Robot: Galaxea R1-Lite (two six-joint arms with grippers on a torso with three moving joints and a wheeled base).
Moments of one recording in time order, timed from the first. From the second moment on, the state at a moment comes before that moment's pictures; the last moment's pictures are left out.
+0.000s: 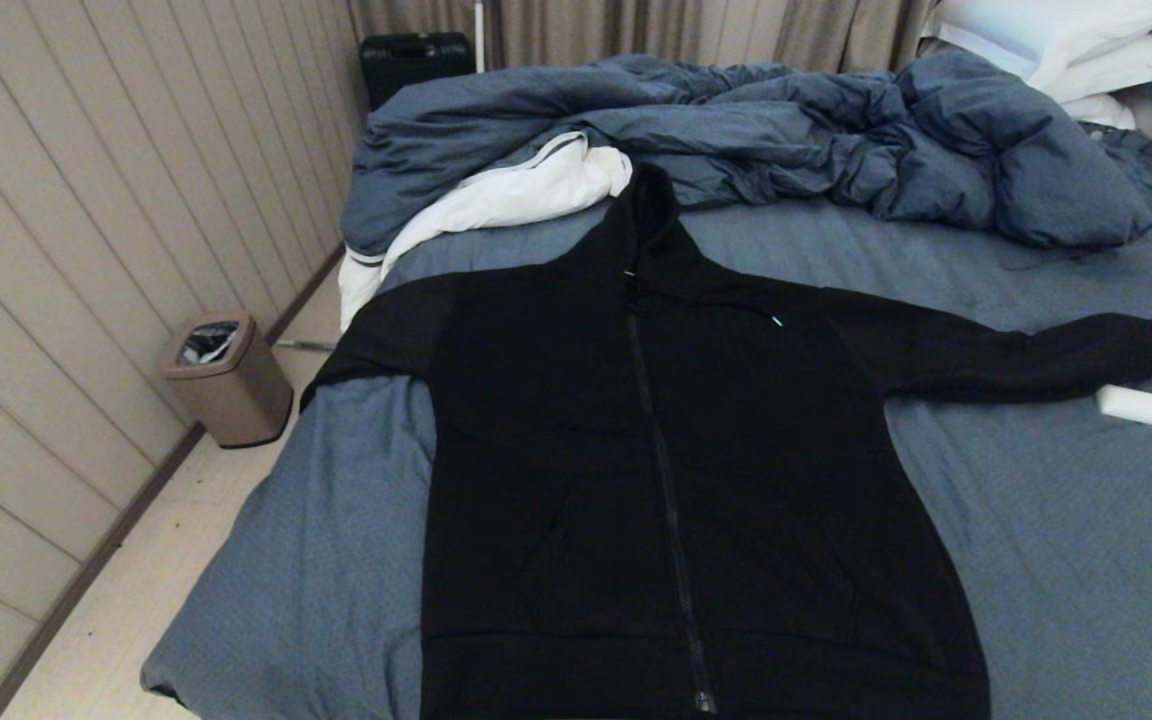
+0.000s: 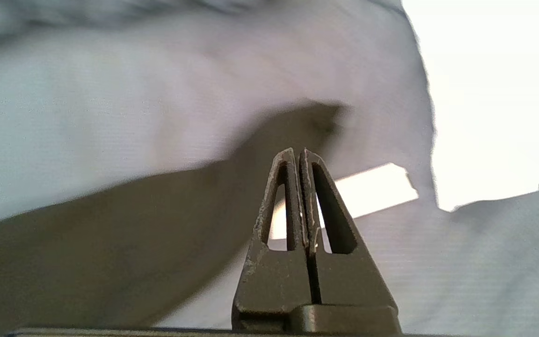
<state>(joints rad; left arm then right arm) 0.00 0.00 0.00 -0.02 0.01 -0.03 -0.71 1.99 -1.95 0.11 0.08 0.17</state>
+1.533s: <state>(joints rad) 0.00 0.00 0.00 -0.02 0.01 -0.03 -0.86 2.24 -1.96 0.19 0.27 0.03</state>
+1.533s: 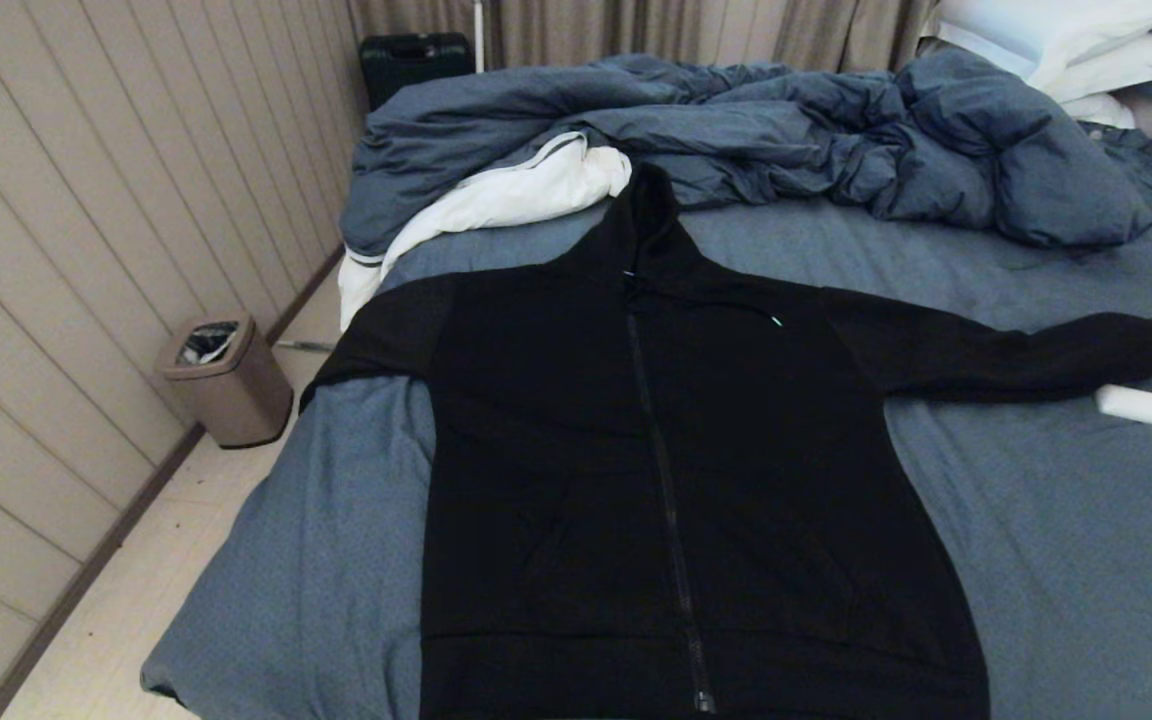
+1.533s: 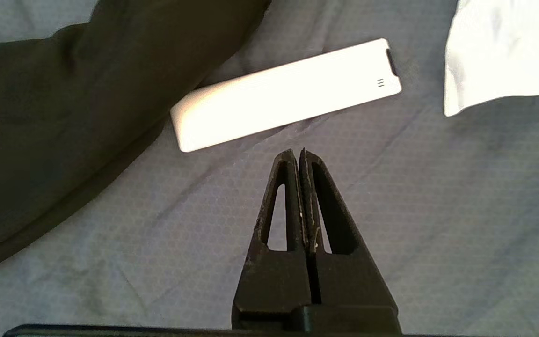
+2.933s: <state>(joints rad) 0.00 0.00 0.00 -0.02 0.01 -0.03 -0.89 2.23 -1.95 0.18 0.27 0.03</state>
